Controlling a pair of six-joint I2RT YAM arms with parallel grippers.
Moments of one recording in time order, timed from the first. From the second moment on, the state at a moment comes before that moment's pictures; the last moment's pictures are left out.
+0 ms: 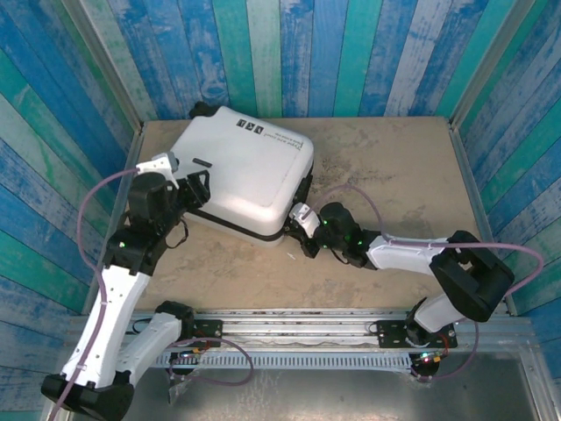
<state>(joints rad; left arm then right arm) -0.25 0.81 0.99 -0.54 -0.01 -0.51 0.80 1.50 0.63 0.29 -0.22 -0.10</state>
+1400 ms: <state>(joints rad) -0.29 1.33 1.07 -0.33 -0.02 -0.49 0.69 1.54 0.88 -0.09 -0.14 0.01</state>
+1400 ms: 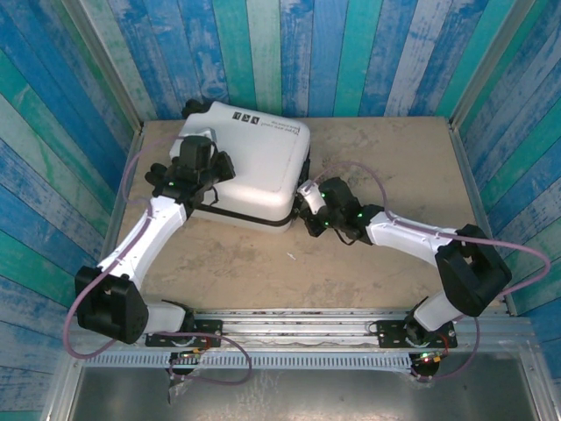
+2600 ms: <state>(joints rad) -0.27 1.18 1.04 -0.40 -0.07 -0.42 0.62 1.61 0.94 -0.06 -0.20 -0.38</state>
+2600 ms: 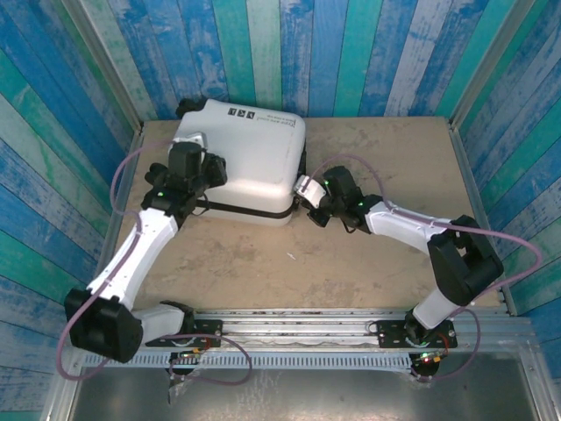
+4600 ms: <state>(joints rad) -0.38 1.33 1.11 -0.35 -0.04 -0.39 0.54 1.77 1.11 -0.08 -0.29 0.09</state>
